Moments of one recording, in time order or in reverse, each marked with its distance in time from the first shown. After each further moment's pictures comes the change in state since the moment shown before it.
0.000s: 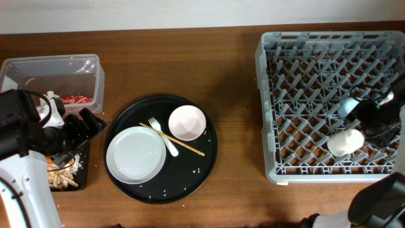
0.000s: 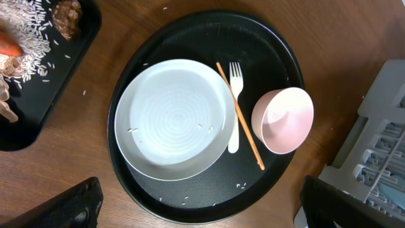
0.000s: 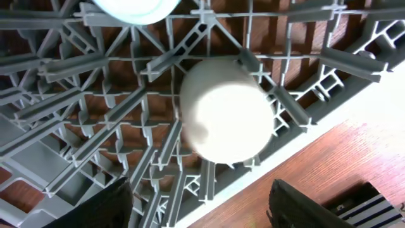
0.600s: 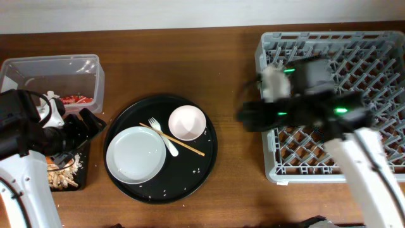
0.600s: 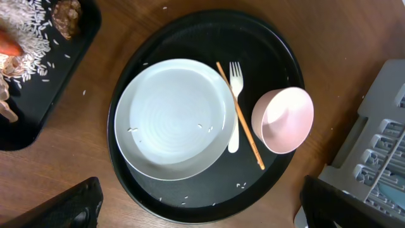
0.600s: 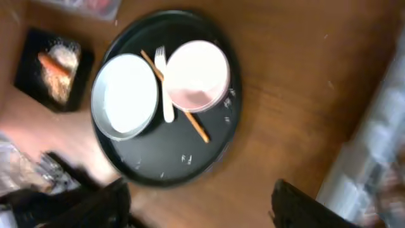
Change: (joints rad) left arm 0.000 0.000 0.000 0.000 0.000 0.000; right arm 0.896 -0.274 -0.012 0.229 -0.312 -0.162
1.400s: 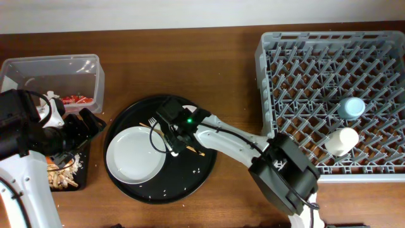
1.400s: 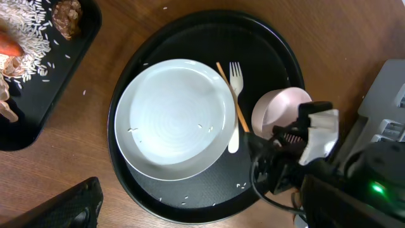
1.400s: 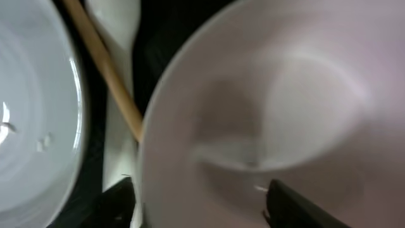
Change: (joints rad) left arm 0.000 0.000 0.000 0.000 0.000 0.000; right arm 0.470 0.704 -0.002 0.479 0.401 0.076
